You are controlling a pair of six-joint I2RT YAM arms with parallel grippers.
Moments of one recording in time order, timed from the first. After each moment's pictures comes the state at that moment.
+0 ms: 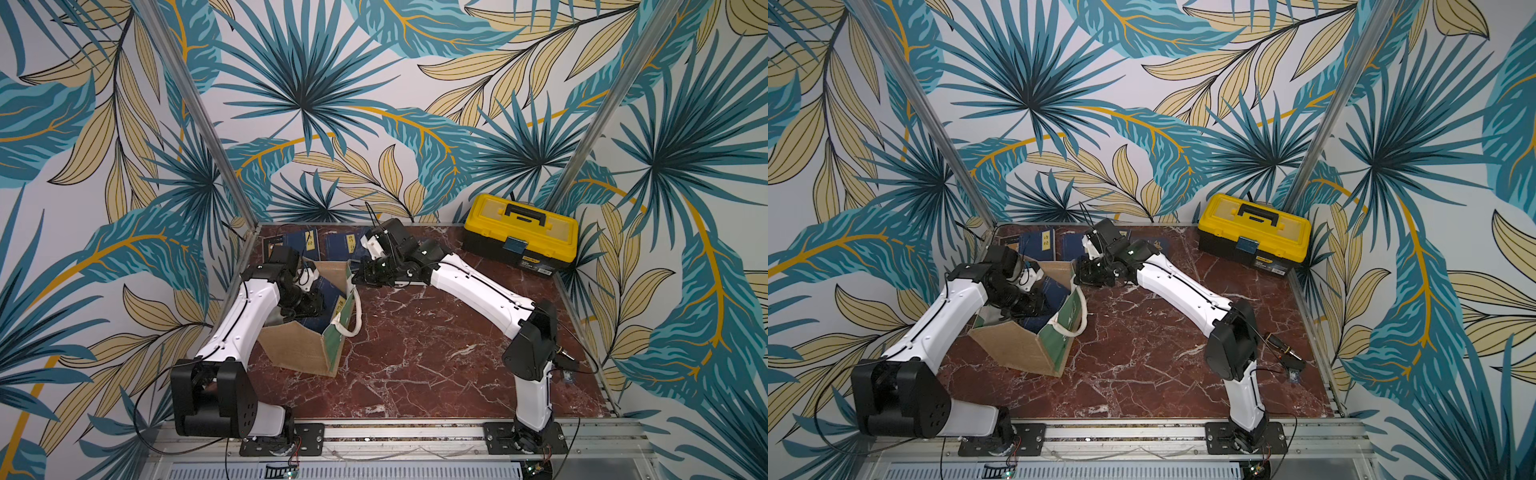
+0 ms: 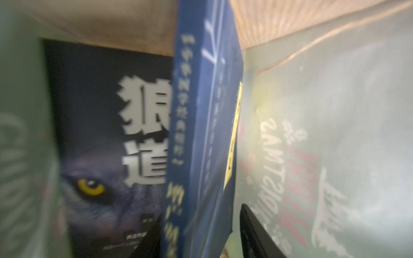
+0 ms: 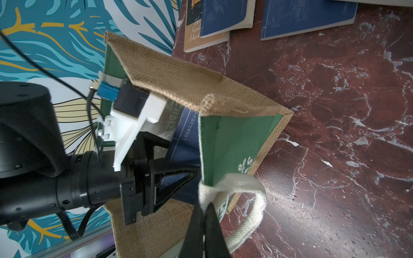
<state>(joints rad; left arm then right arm) -0.03 1.38 1.19 -1.09 0.30 -0.06 0.78 1.99 1.98 -0.77 -0.34 0.74</state>
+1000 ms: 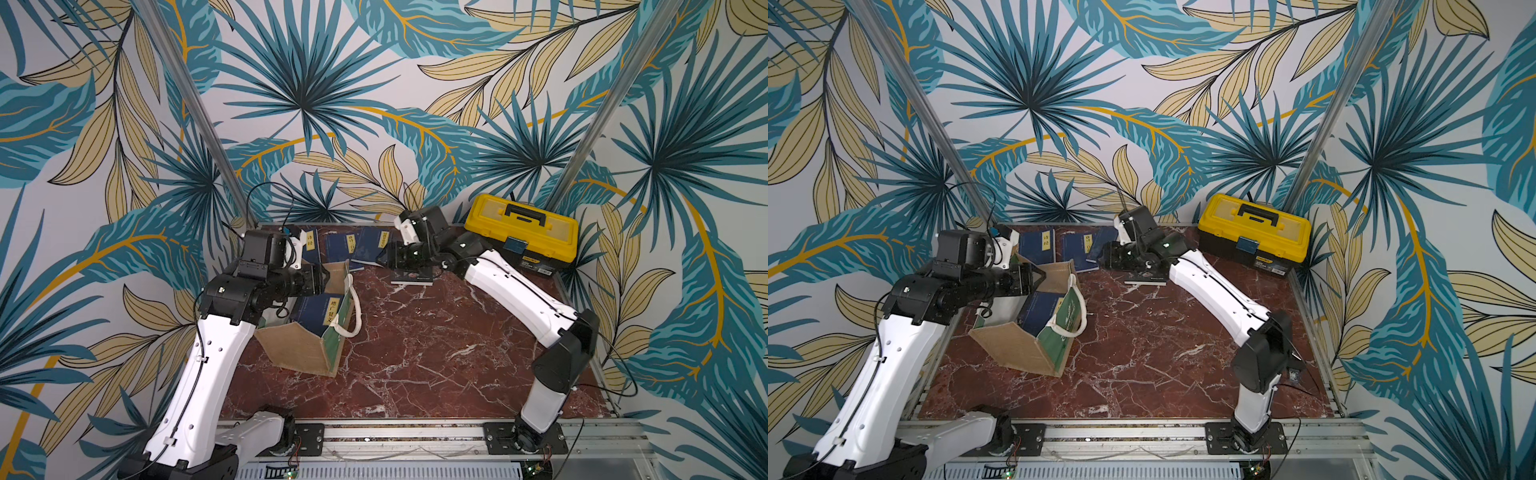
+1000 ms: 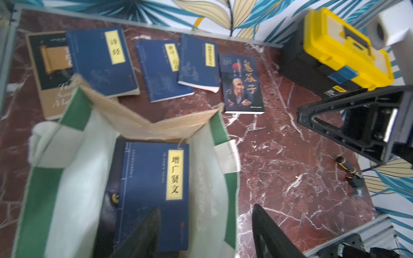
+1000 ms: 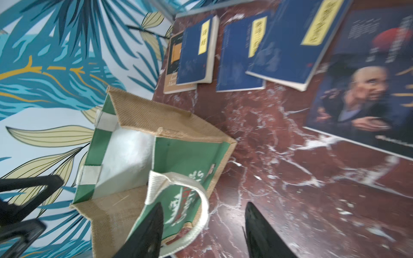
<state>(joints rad) -0.26 1.15 1.50 -1.09 0.20 -0.30 0.61 1.72 1.77 -0.75 -0.20 0.59</state>
